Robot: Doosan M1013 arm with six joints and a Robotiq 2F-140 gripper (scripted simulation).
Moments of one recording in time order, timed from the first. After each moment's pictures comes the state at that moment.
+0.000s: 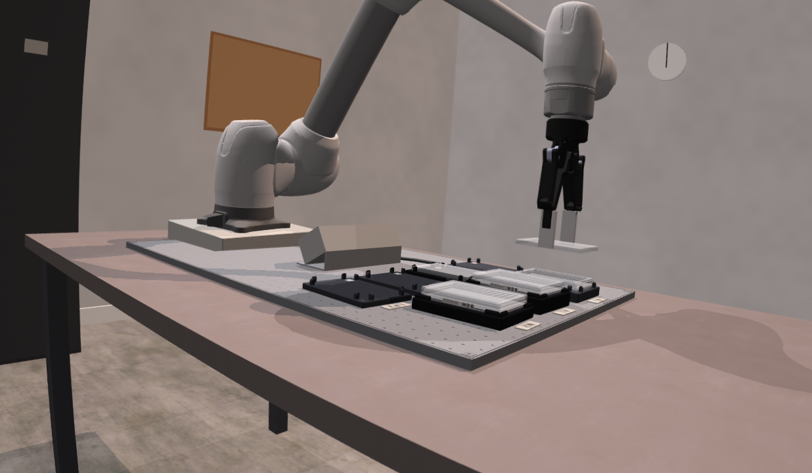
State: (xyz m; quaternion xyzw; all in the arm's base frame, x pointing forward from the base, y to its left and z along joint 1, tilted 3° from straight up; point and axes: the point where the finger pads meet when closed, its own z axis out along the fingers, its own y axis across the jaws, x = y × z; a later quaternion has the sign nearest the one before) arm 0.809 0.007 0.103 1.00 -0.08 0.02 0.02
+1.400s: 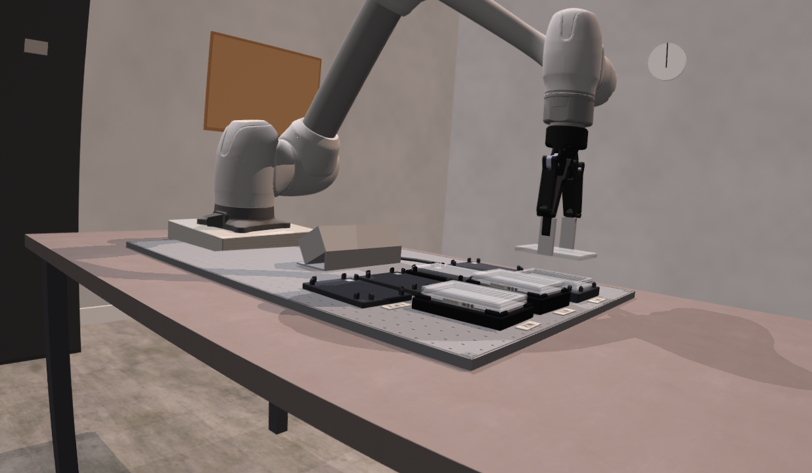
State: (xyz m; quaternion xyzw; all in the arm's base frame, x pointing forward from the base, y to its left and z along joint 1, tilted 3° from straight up) arm 0.810 0.007 0.090 1.00 -0.08 0.02 0.02
